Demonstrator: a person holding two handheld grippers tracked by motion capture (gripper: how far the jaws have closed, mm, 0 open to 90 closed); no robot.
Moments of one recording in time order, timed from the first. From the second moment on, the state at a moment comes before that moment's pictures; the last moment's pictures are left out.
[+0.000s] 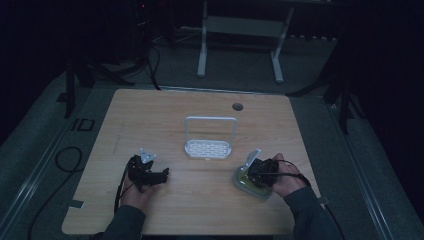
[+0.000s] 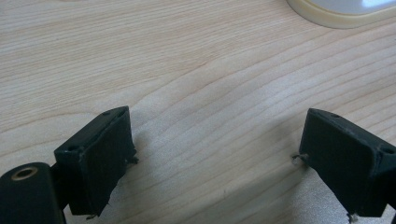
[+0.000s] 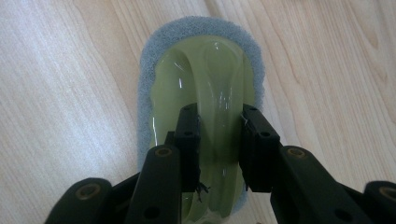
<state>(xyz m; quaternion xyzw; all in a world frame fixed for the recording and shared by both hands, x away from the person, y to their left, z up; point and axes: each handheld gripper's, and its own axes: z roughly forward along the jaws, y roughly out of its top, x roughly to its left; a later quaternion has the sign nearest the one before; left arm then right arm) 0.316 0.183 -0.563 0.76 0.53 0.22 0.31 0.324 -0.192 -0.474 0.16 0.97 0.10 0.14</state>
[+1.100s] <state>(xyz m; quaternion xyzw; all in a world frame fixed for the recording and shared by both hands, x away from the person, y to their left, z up) 0.316 0.182 -0.564 0.76 0.53 0.22 0.31 0.331 -0.180 -0.468 0.15 0.97 0.11 0.16</state>
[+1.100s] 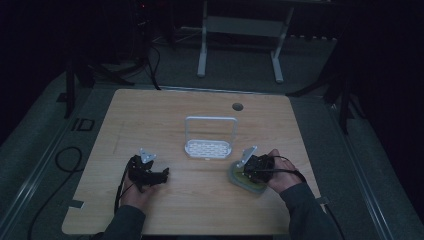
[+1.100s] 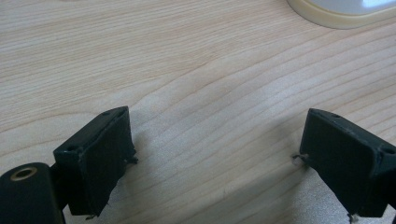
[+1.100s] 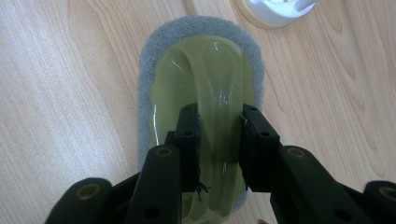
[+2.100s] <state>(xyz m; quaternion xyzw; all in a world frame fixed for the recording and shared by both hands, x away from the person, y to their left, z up) 0.316 0.182 -0.564 0.76 0.53 0.22 0.31 0.339 -0.170 -0.468 0.14 0.97 0.13 0.16</state>
